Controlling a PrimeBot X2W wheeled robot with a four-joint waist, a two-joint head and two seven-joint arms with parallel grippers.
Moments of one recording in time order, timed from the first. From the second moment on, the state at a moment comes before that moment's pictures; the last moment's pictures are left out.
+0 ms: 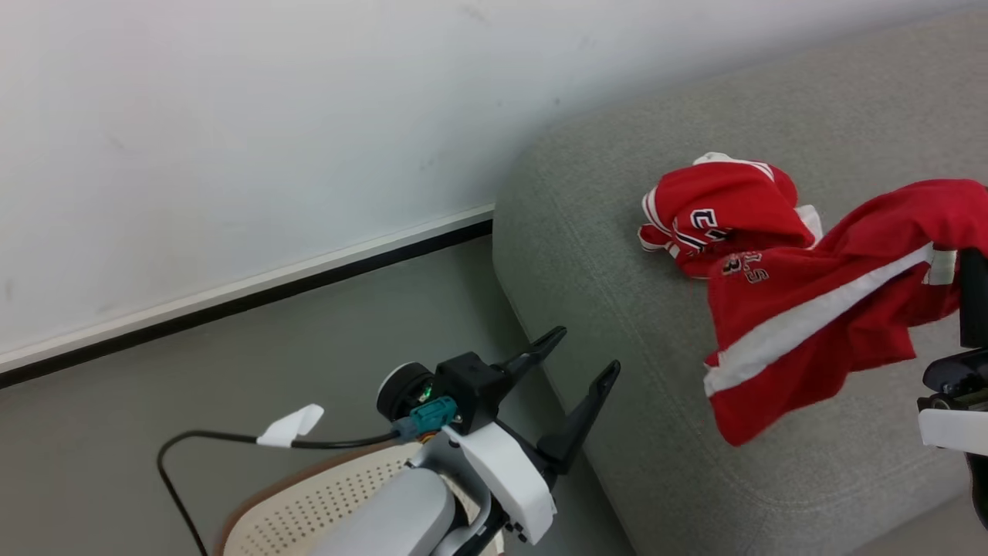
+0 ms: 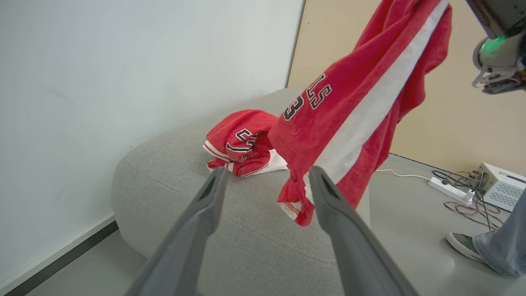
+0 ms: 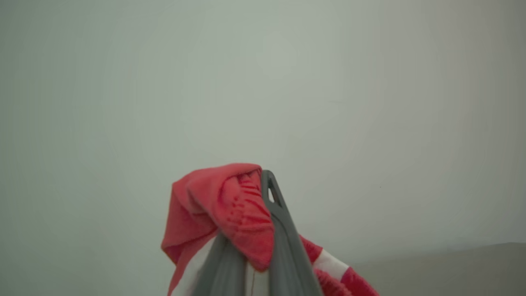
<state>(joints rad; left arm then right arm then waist) -0.56 0.15 -0.82 0.31 -0.50 -0.03 -0.18 -0.31 -0.38 0.11 -0.07 0.59 0.13 -0.26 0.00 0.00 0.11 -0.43</state>
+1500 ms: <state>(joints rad) -0.74 0.16 -0.87 0.32 -0.43 -0.03 -0.14 -0.86 -0.65 0.09 0.62 0.67 0.13 -0.26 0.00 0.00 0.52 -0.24</state>
